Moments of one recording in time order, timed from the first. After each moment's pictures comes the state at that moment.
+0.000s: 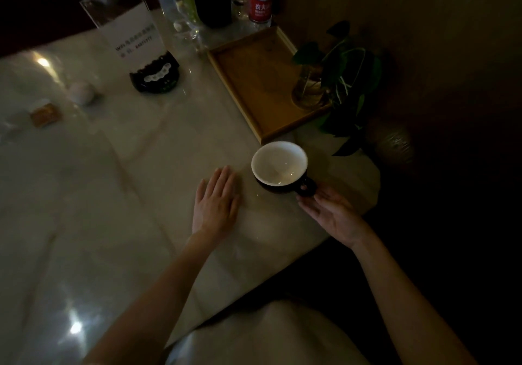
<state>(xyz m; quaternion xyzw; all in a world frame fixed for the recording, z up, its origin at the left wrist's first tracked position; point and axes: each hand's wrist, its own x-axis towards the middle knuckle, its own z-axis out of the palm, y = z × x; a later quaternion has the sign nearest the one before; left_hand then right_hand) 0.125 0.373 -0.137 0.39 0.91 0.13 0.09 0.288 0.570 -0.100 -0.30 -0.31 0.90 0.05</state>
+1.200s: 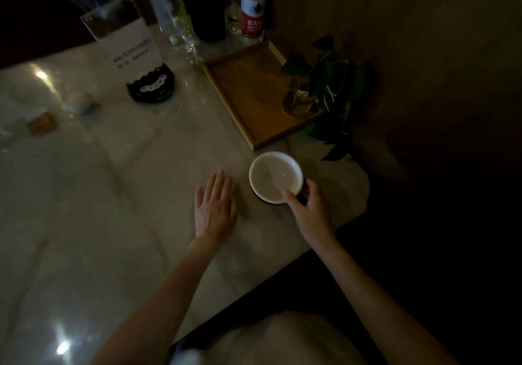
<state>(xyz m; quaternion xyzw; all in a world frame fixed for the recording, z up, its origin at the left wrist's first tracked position) 0.136 0.391 -0.131 0.35 0.92 0.15 0.09 0.263 0.528 -0.067 -0.46 -0.74 0.49 0.09</state>
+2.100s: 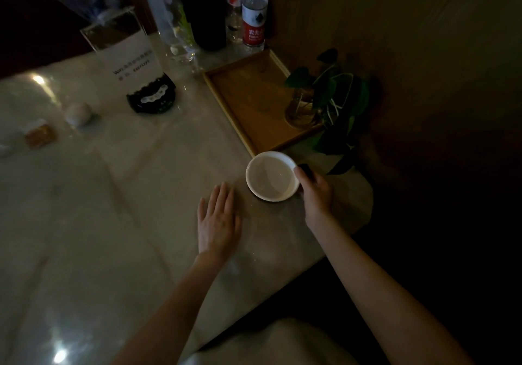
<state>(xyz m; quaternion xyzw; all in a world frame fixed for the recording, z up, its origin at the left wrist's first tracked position) 0.134 0.392 -0.132 0.35 0.92 0.15 0.09 0.209 0.558 -0.080 -0.56 -0.49 0.63 0.22</state>
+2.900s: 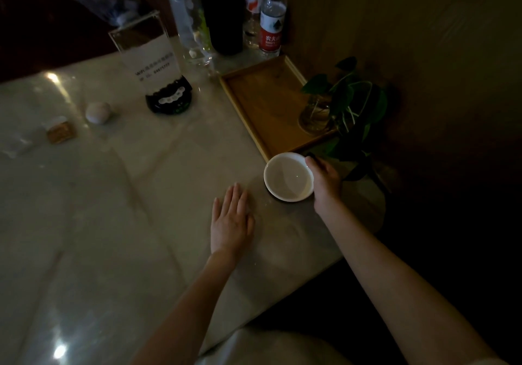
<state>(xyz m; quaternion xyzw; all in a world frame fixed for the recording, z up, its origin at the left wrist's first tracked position) 0.134 0.393 -0.129 0.34 0.92 0.17 0.11 0.180 0.574 -0.074 -0.56 -0.50 0.63 0.21</state>
